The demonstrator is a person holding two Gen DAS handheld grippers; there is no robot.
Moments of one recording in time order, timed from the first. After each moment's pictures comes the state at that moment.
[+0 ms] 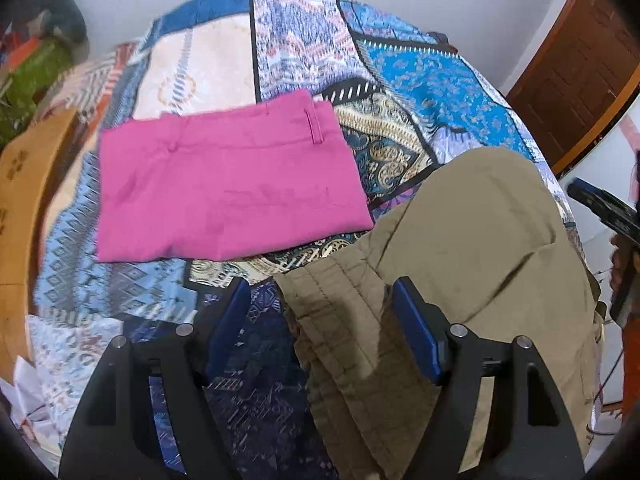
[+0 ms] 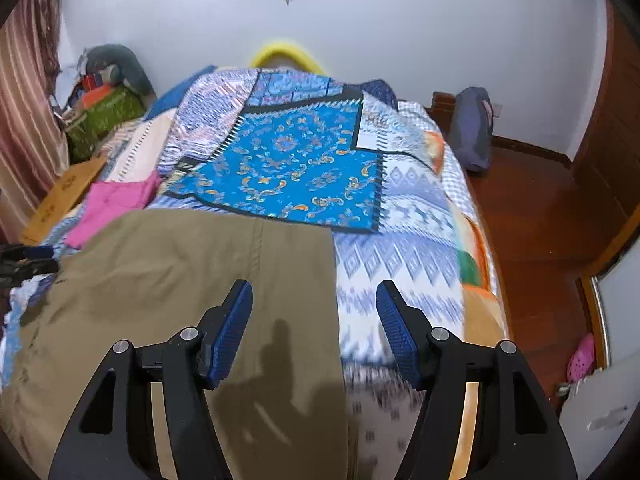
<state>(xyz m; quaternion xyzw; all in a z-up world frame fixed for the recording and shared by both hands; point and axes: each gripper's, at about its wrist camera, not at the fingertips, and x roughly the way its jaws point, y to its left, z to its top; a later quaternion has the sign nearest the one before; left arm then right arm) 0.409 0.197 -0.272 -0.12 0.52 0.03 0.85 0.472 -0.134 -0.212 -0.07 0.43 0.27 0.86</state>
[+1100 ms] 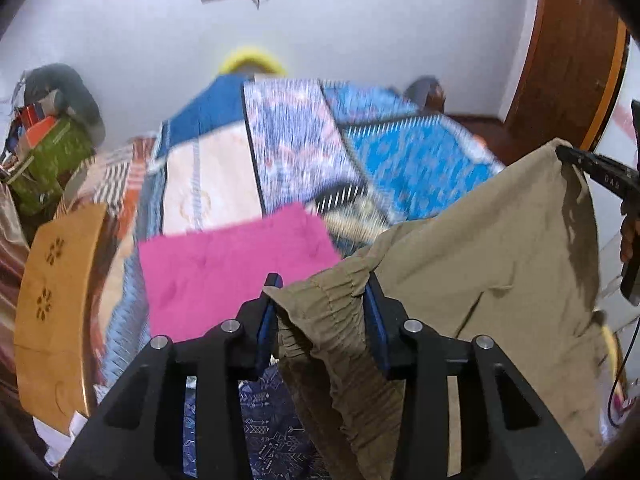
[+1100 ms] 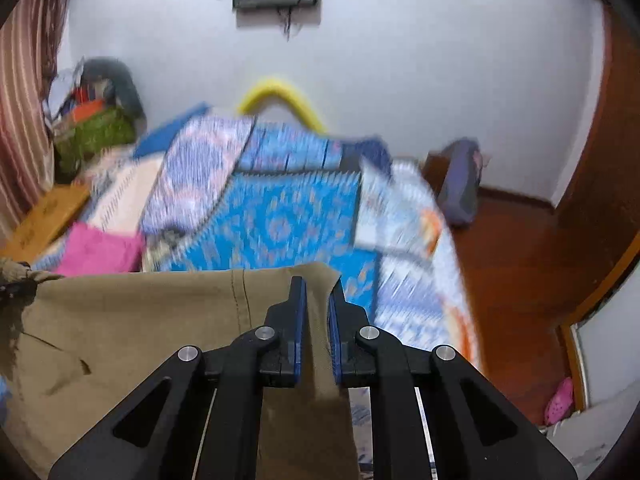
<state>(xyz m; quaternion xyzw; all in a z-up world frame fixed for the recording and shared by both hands) 0.415 0.171 -0.165 -0.03 0.41 0.06 0.91 0.490 -0.112 -0.128 -0.09 0.33 0.25 0.91</state>
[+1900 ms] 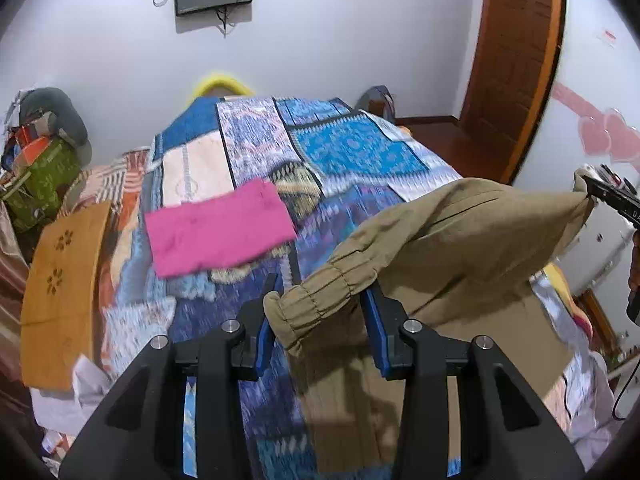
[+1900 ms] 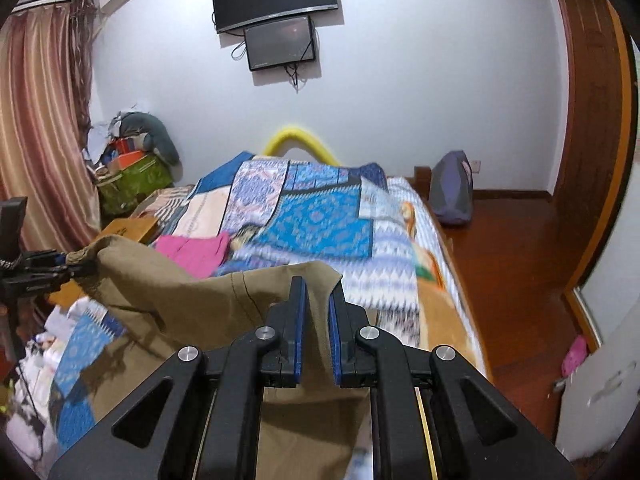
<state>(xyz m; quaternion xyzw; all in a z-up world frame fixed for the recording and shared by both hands) 0.242 0.109 -0.140 -0.01 0.39 -0.01 0.92 0.292 -0.216 -0.087 -0.01 0.31 0.28 0.91</state>
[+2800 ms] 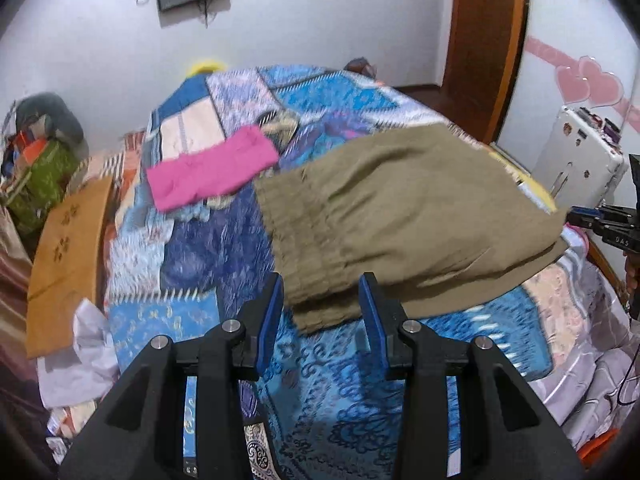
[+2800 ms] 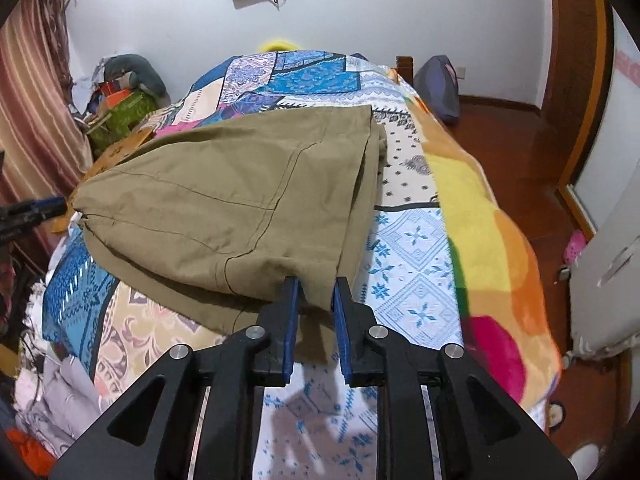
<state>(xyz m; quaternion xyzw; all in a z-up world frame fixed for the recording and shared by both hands) 0.130 0.077 -0.175 0.04 0.41 -0.03 0.91 0.172 -0.251 -0.193 -0.03 0.43 0.24 0.87</state>
